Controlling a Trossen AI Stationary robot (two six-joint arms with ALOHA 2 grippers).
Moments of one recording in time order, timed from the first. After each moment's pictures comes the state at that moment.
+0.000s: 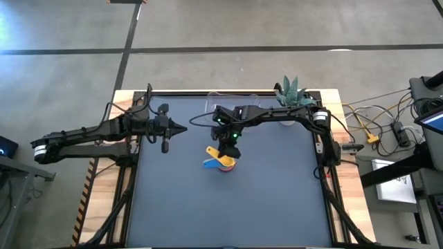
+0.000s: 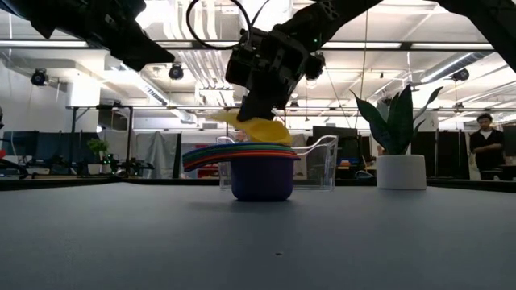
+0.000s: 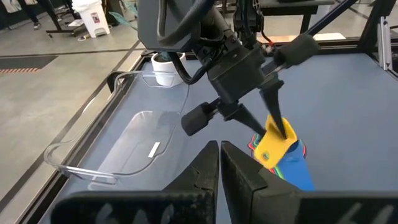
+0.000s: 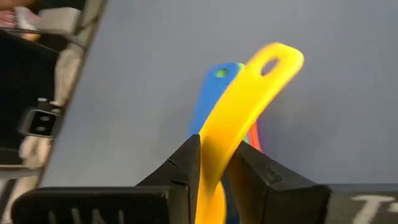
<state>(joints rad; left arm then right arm) 0.30 0.72 0.56 -0.17 0.14 0.16 -0.23 2.05 1.60 -0.60 -0.75 -0.18</state>
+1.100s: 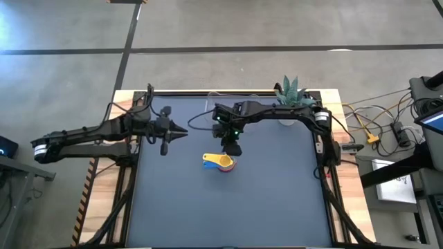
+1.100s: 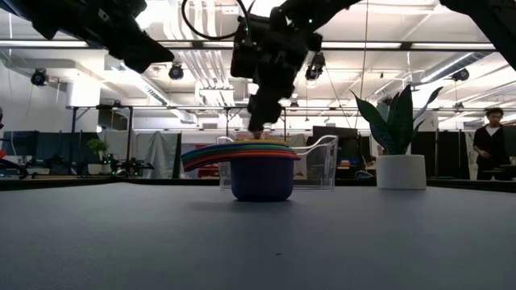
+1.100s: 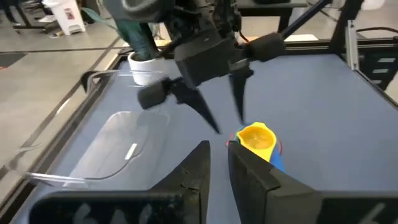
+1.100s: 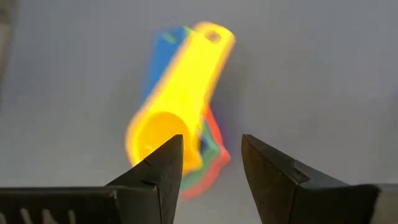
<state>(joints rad) 0.30 0.73 0.56 -0.18 0.23 0.15 -0.22 2.04 1.74 -0.85 -0.50 -0.25</state>
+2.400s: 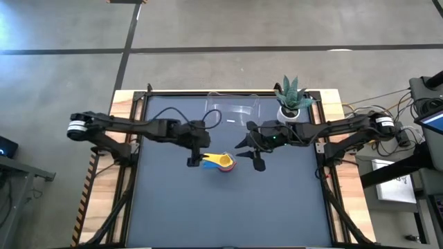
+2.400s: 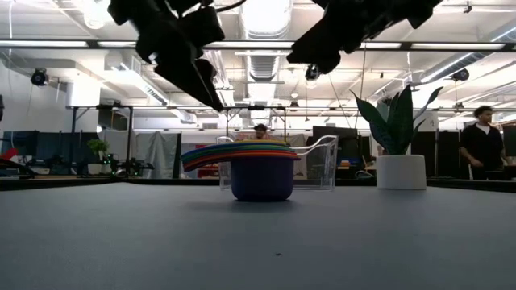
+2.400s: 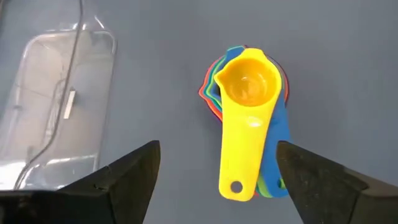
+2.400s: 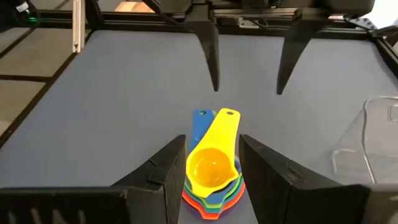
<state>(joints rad) 0.05 1.43 0.99 -0.44 0.01 0.16 -0.02 1.34 0.89 -0.01 -0.15 -0.04</state>
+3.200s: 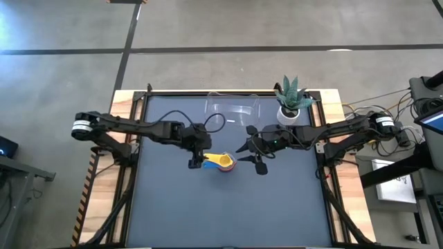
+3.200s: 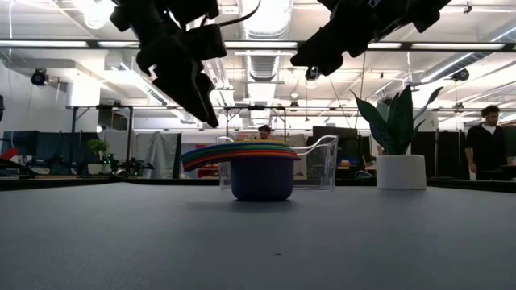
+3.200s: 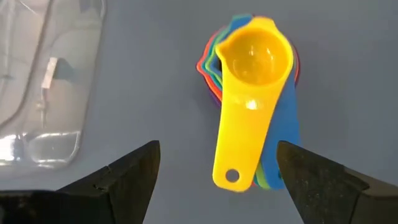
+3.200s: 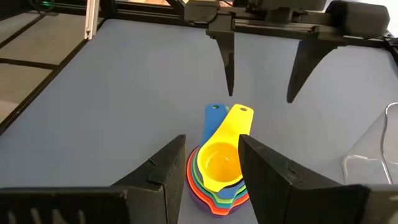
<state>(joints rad) 0.04 1.49 0.99 -0.47 -0.01 0.09 0.02 1.34 0.85 0.03 -0.16 -0.10</state>
